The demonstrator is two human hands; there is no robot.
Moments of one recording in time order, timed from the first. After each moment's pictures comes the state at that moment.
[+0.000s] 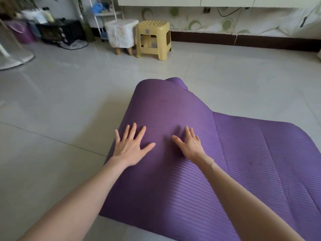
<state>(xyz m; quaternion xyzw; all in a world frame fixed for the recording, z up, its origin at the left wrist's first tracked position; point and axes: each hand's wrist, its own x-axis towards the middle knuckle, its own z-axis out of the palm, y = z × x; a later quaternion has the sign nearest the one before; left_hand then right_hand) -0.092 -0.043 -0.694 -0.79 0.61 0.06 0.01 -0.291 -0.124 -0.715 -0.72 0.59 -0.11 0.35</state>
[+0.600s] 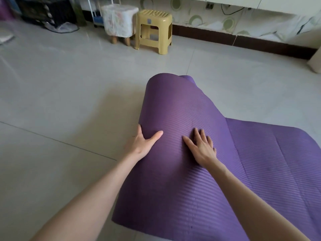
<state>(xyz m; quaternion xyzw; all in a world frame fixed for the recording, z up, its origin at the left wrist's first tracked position) -0.051 -0.071 -0.705 -0.82 0.40 0.34 -0.22 -0.261 -0.123 -0.710 -0.69 0.65 -0.06 0.30</state>
